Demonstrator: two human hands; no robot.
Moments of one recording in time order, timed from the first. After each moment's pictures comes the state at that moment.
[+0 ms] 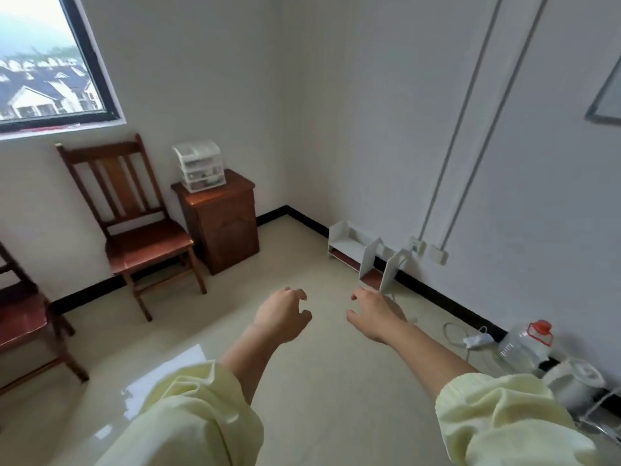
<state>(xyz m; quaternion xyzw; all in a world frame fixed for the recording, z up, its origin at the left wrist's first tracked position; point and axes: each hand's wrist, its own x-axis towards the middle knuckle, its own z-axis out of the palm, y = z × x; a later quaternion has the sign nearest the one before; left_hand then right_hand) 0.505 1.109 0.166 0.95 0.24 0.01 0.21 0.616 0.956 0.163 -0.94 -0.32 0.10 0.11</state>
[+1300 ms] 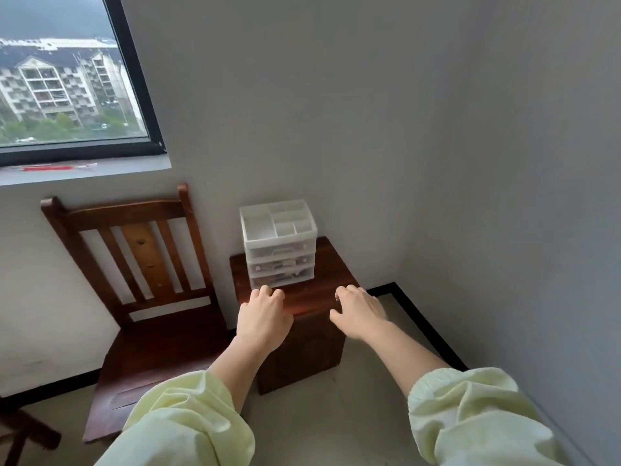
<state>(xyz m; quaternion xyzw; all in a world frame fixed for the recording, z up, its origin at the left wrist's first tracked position) 0.993 1.945 0.132 0.88 0.45 0.08 0.09 1.160 1.859 0.139 -0.84 -0.54 0.09 0.05</state>
